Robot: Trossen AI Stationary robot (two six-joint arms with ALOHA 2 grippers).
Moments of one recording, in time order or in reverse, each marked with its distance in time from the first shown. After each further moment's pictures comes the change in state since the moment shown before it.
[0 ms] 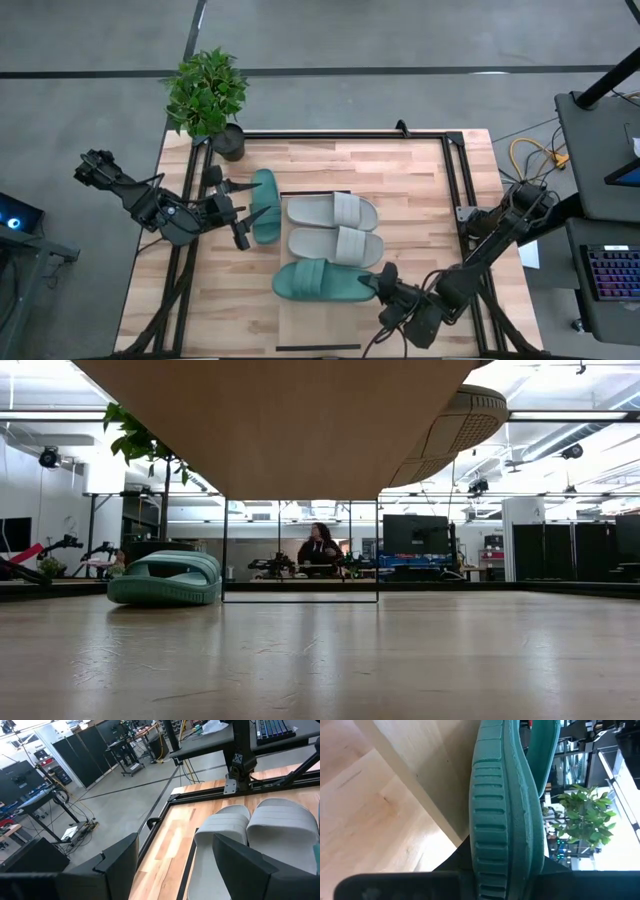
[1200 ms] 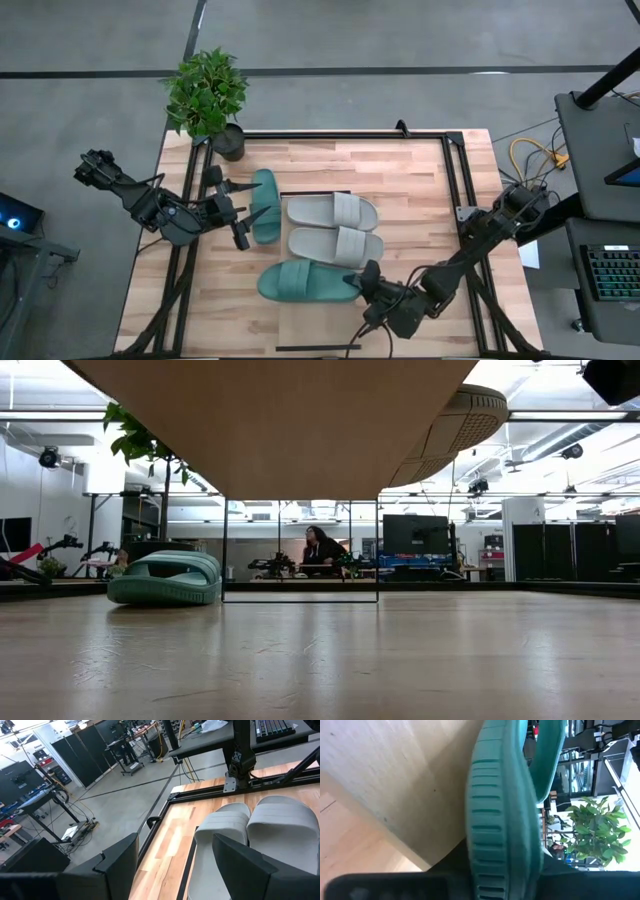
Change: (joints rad) left arm 0.000 0.000 -0.001 -0.010 0.002 0.000; right arm -0.088 0.060 0.024 0.176 -0.118 -0.145
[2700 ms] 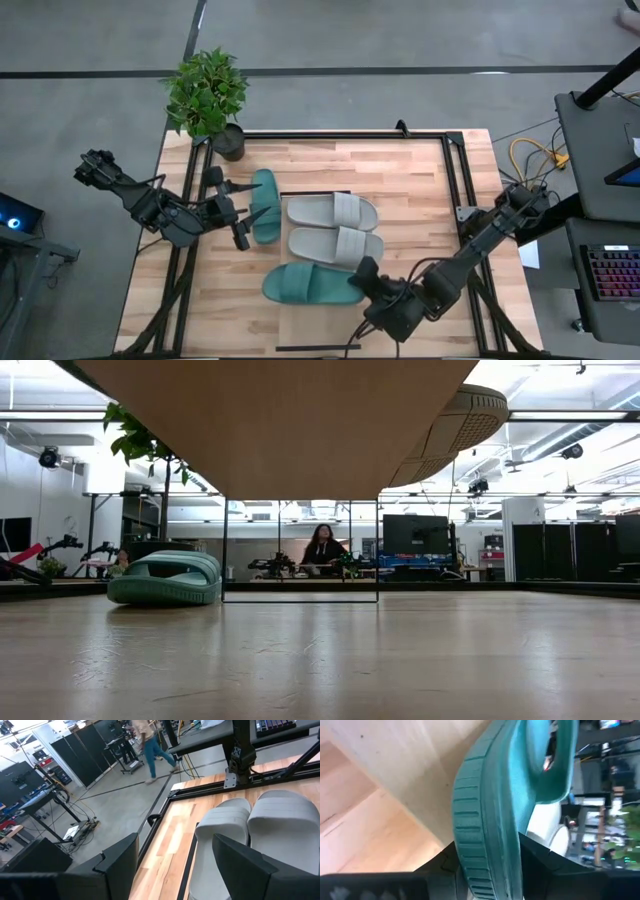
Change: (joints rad) left arm 0.000 0.000 -0.005 -0.021 0.002 0.000; right arm -0.019 0.002 0.319 -0.615 -0.222 0.236
